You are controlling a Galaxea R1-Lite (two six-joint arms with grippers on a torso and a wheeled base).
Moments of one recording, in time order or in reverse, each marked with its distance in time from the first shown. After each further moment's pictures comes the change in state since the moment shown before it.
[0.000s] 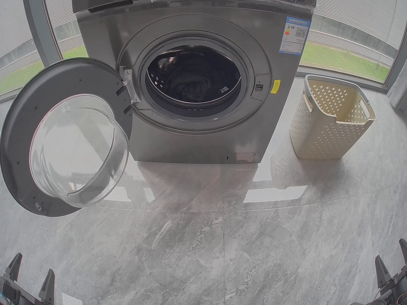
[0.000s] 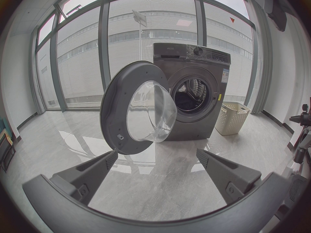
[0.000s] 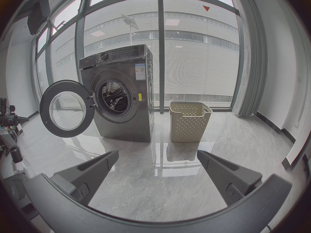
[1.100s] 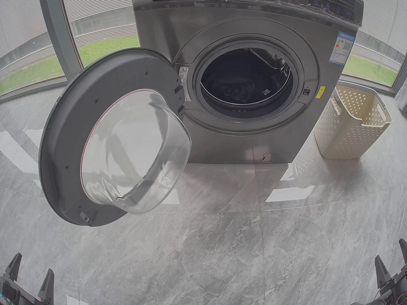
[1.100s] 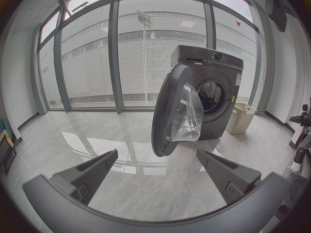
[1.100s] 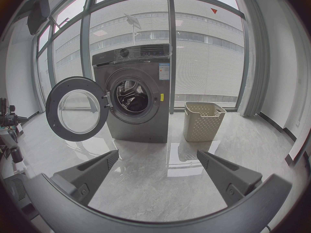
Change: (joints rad) left arm -0.001 -0.004 0.000 0.000 0.001 -0.001; right arm -0.001 0.001 0.000 0.000 0.001 0.000
